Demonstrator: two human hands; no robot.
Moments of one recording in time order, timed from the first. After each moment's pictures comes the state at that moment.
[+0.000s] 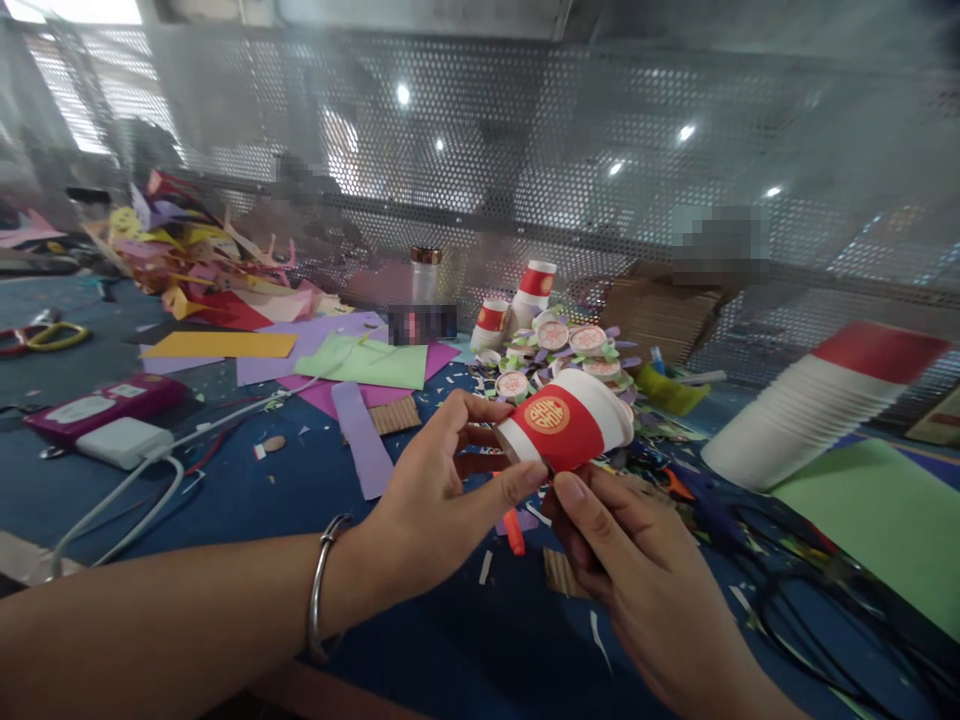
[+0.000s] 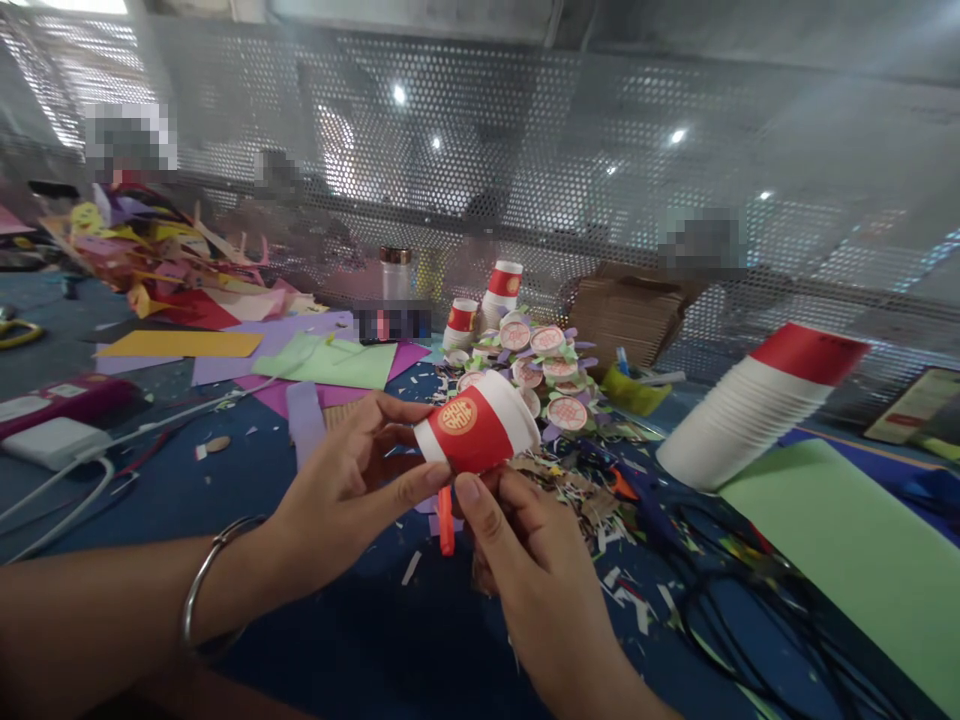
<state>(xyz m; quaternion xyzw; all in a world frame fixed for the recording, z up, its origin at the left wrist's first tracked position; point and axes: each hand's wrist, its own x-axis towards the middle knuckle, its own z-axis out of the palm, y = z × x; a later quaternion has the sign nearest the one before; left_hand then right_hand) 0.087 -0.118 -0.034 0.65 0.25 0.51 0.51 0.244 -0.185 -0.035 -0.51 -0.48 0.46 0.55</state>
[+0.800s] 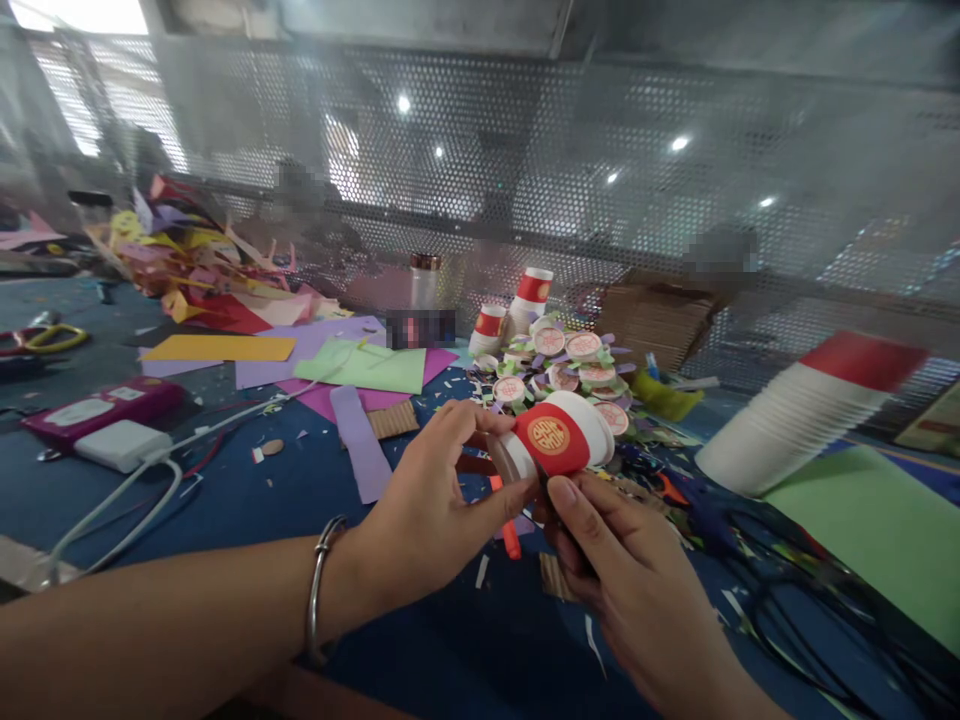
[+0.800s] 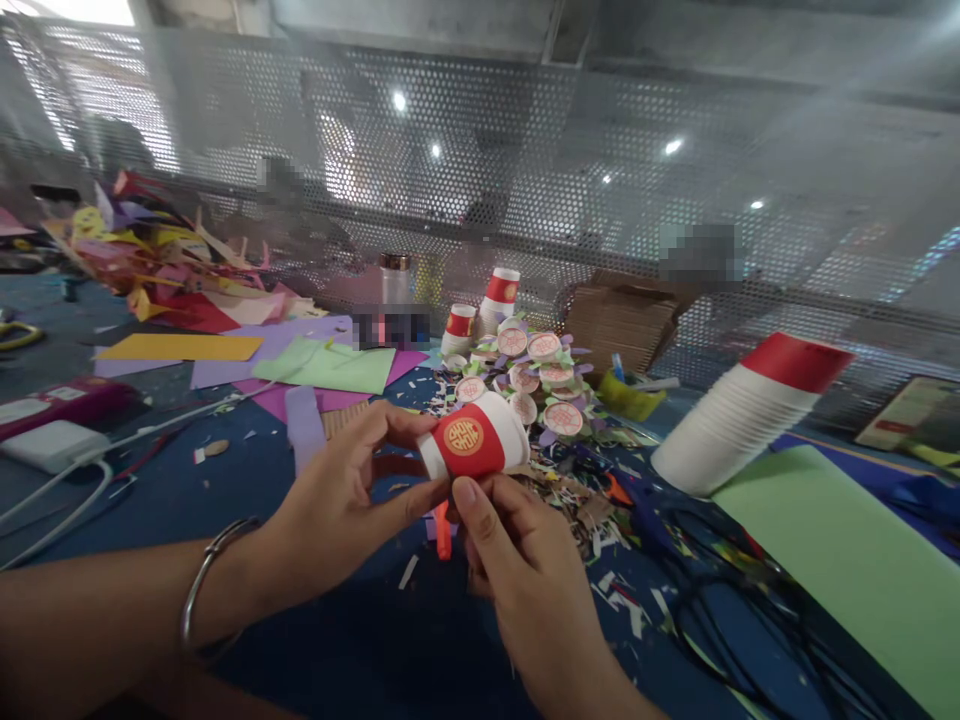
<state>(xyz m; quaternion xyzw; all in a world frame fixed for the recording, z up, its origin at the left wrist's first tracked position) 0.083 -0.115 -0.037 0.73 0.26 0.50 0.39 0.243 -0.184 -0.038 -0.52 -0.47 0.46 0.55</state>
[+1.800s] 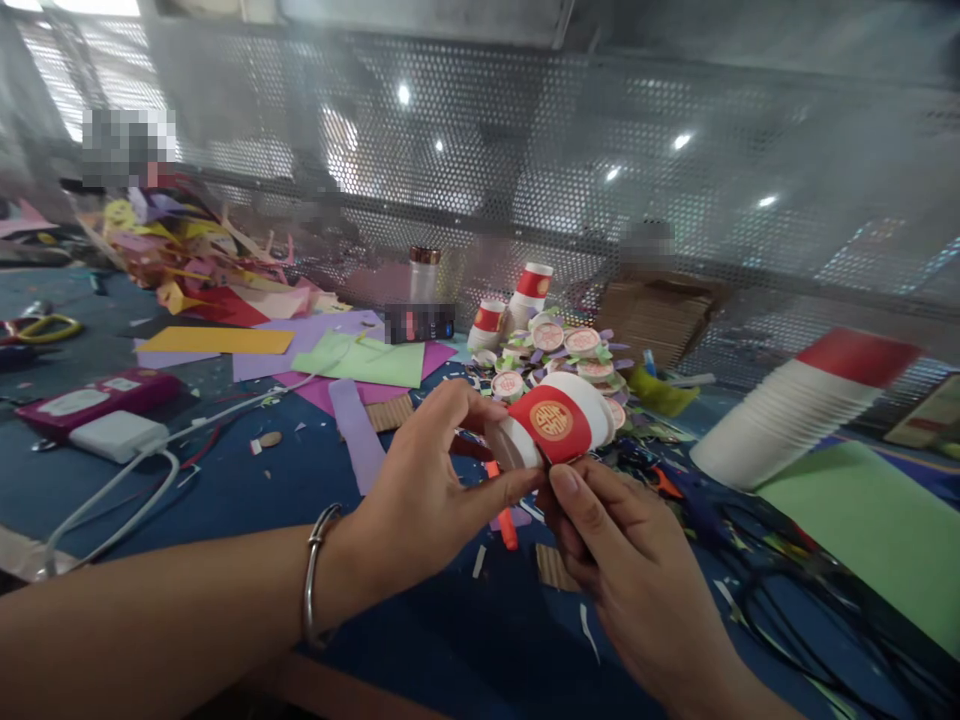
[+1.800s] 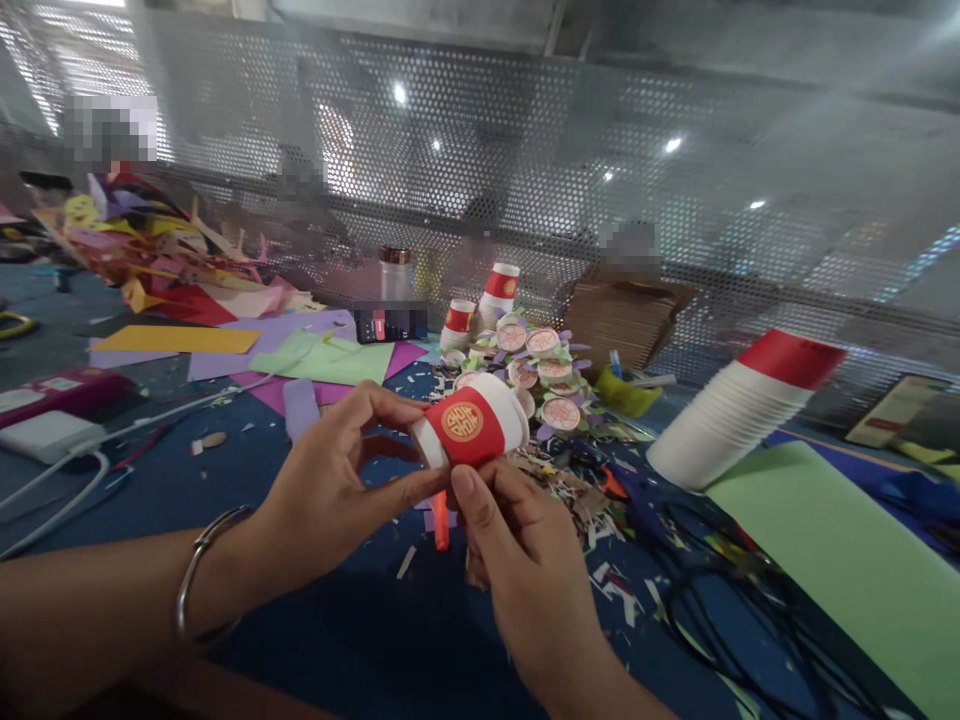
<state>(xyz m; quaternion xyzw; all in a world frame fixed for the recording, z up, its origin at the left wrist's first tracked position) 0.083 -0.117 -0.030 0.72 0.25 0.55 0.35 0.240 -0.185 -0.033 -0.49 -0.49 0.44 0.57</state>
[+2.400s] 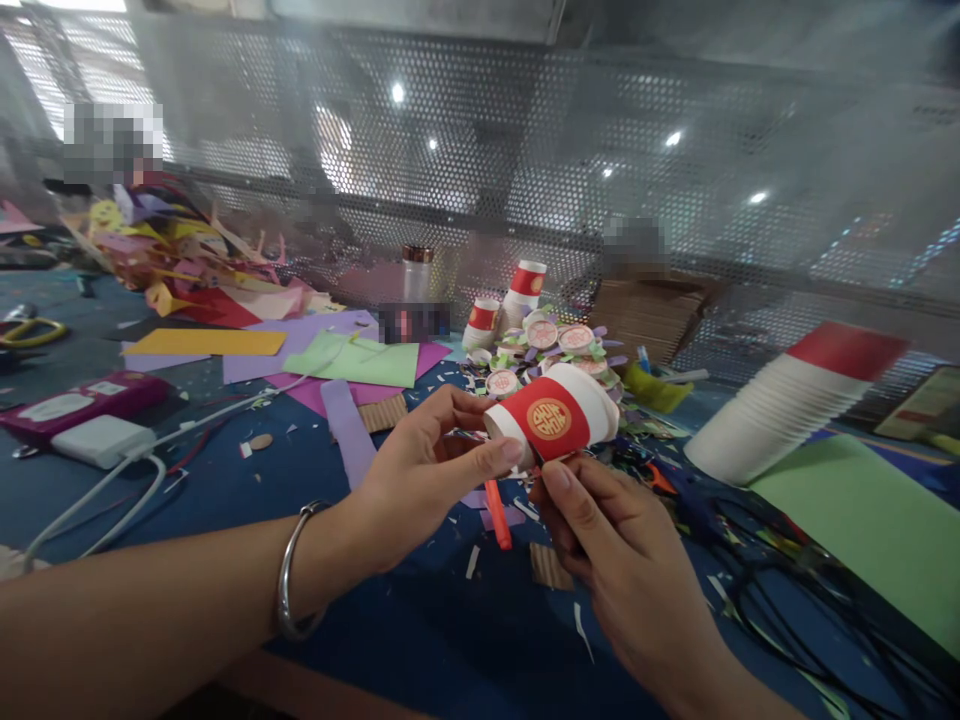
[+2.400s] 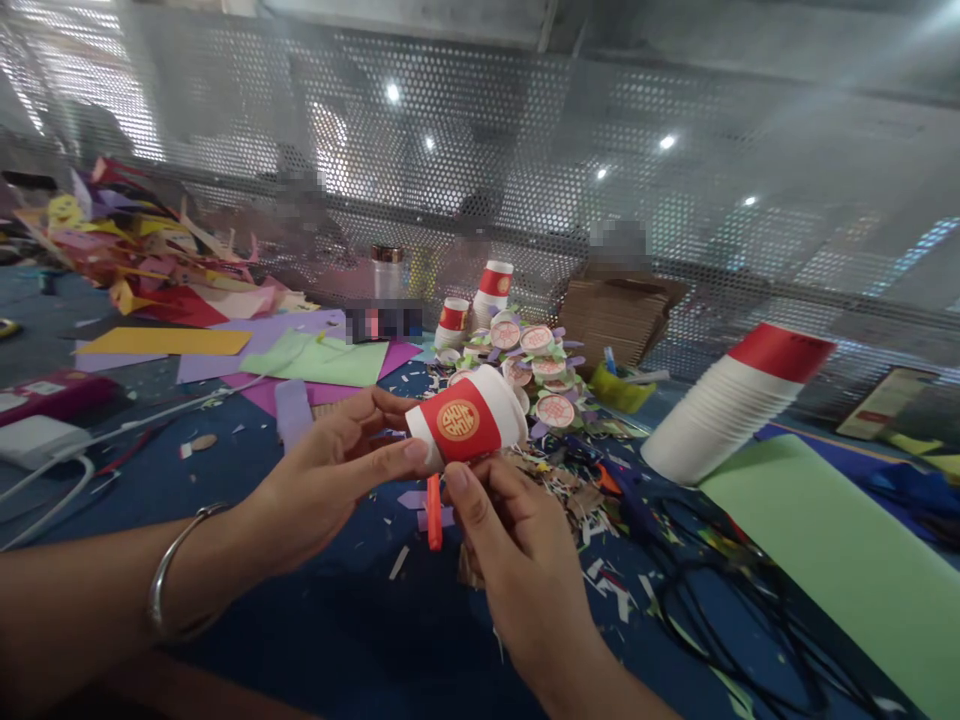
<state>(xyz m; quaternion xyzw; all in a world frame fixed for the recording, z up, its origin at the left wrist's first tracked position) 0.085 -0.112 -0.026 0.56 0.23 0.47 0.64 0.245 -0.184 -0.034 -0.51 -0.50 0.43 0.55</state>
